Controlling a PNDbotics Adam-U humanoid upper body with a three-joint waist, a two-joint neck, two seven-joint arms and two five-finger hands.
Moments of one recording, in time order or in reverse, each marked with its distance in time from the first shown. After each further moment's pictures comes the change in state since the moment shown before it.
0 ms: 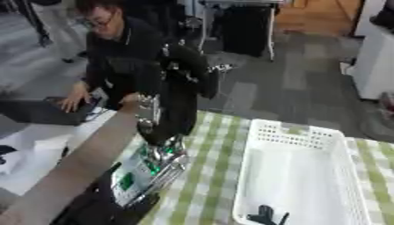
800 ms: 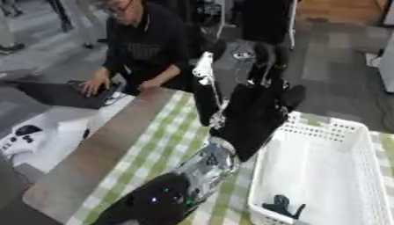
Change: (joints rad) left arm -0.009 -0.061 -0.039 0.000 1.063 0.359 -0.583; right arm -0.009 -0.001 0.005 0.000 0.008 -0.004 -0.004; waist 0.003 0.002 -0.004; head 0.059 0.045
